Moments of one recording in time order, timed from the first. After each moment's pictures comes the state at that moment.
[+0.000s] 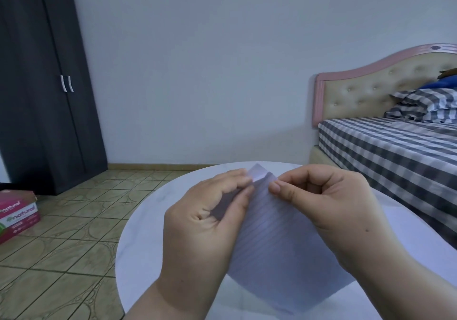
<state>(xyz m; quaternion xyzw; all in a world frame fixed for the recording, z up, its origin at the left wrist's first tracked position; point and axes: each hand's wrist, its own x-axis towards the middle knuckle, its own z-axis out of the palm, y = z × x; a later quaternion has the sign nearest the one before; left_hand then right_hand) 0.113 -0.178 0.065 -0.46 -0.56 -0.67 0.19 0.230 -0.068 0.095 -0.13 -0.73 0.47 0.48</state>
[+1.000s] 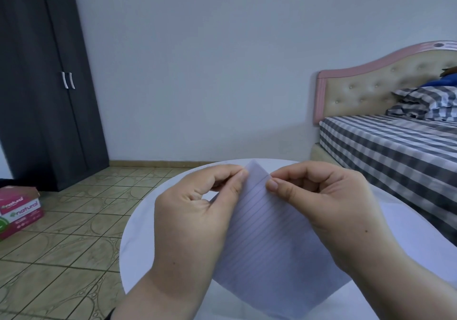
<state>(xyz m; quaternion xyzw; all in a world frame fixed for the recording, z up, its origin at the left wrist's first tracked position) 0.116 -0.189 0.081 -0.44 -0.57 -0.68 0.16 0.228 -0.078 0.093 -0.10 -0.72 0.49 0.49</state>
